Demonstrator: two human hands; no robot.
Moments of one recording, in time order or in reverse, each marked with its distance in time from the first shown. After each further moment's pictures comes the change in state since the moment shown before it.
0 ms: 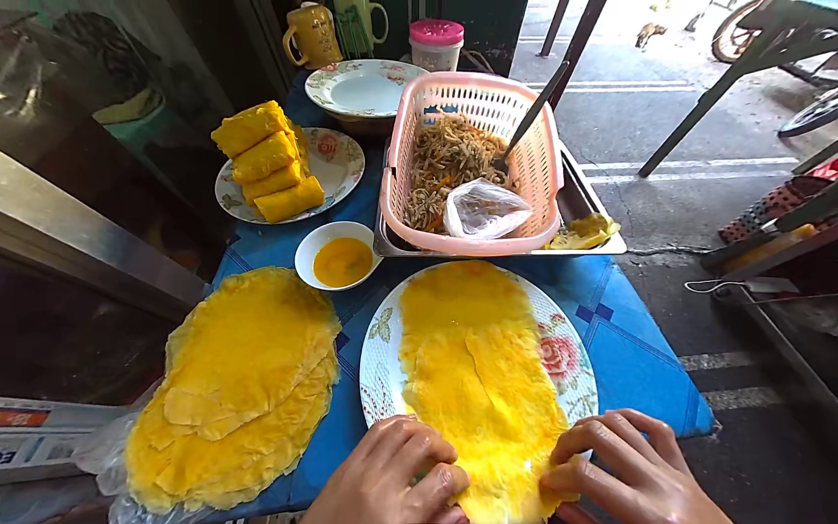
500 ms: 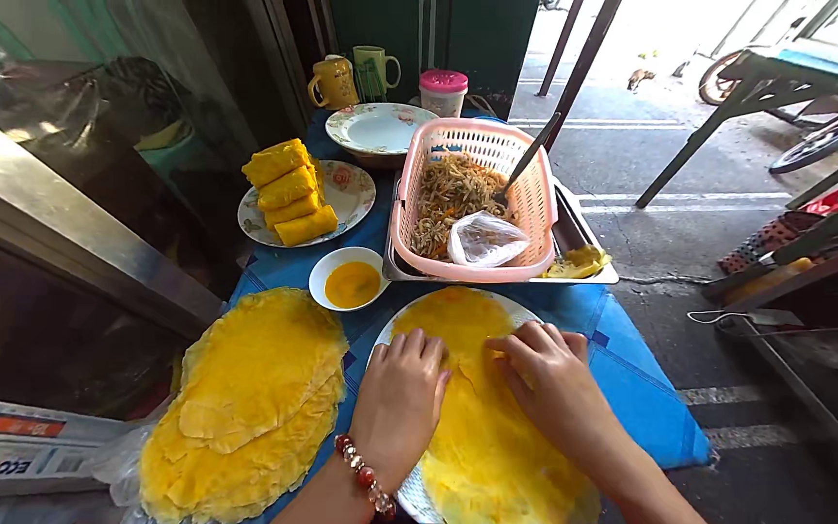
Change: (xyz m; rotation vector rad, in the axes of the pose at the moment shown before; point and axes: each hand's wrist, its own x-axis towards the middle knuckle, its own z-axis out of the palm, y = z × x) left_hand 0.085 -0.033 0.006 0.424 0.107 -0.404; right_hand 0.112 0.036 0.036 -0.244 0.411 0.069
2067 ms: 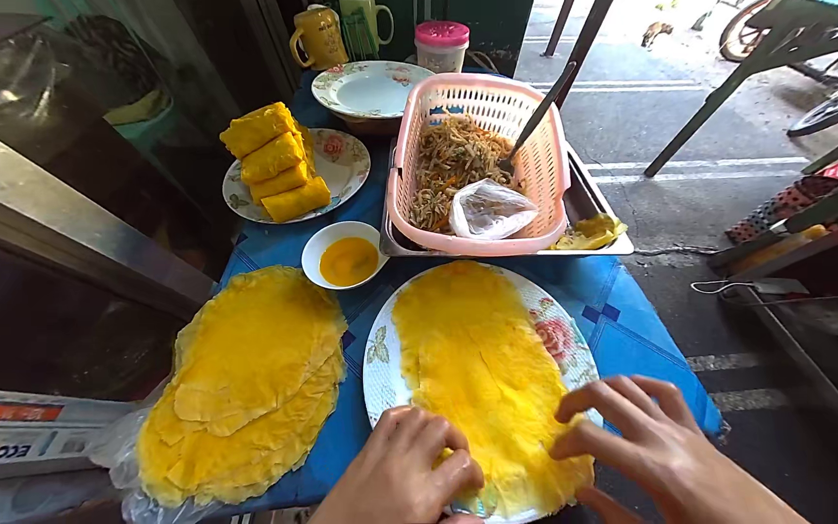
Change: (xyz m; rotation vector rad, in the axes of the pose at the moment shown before) left_hand -0.077 -0.003 -0.026 -0.416 -0.199 0.391; right_hand -0.056 -0.004 -0.095 0.202 -0.476 -0.150
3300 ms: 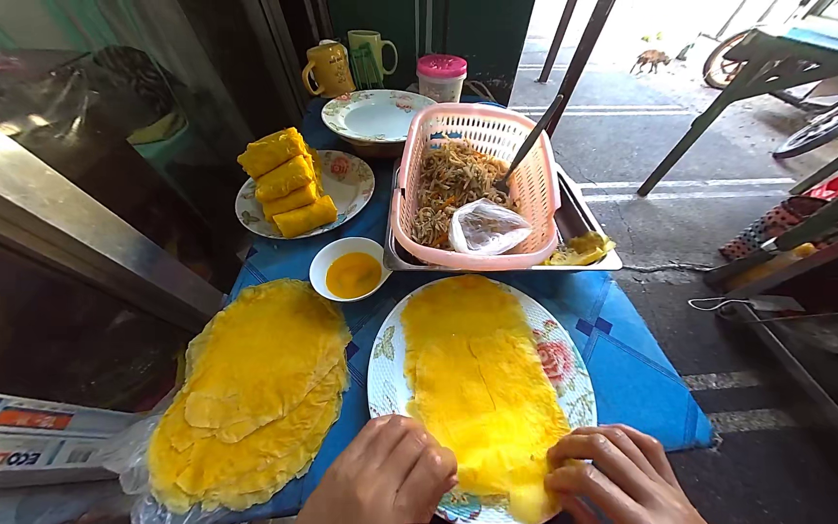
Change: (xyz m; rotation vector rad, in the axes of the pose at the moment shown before) left_hand -0.008 -0.005 -0.004 0.176 0.260 0.031; right_hand -0.025 -0.010 0.046 0.020 0.224 0.052
